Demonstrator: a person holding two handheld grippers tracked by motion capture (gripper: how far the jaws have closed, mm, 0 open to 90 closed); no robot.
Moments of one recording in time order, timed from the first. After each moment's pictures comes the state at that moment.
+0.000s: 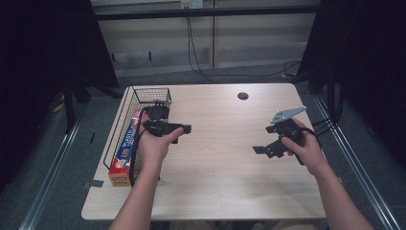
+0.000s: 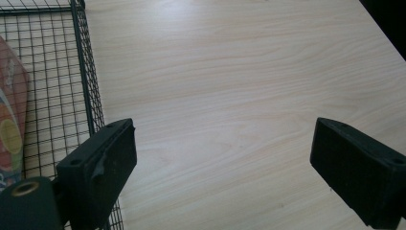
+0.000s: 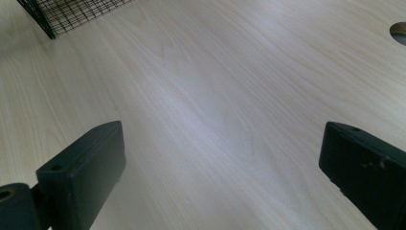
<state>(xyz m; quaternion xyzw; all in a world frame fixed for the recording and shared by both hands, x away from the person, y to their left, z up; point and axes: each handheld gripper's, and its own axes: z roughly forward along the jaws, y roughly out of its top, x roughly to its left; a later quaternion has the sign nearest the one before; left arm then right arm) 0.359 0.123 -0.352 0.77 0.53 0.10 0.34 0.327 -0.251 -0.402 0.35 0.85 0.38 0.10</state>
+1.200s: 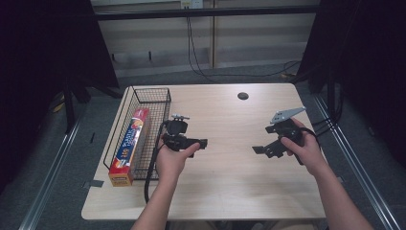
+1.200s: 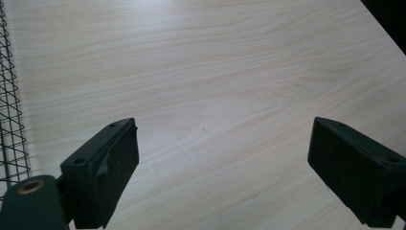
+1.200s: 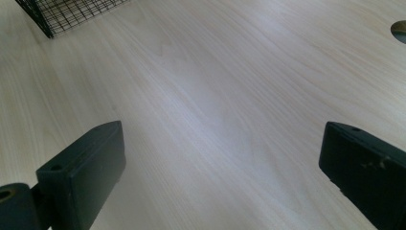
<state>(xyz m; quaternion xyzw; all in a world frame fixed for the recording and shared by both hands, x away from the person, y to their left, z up) 0.340 0.085 -0.393 0.79 0.50 0.07 0.35 0.329 -0.251 -0.405 0.35 0.85 0.38 0.10</state>
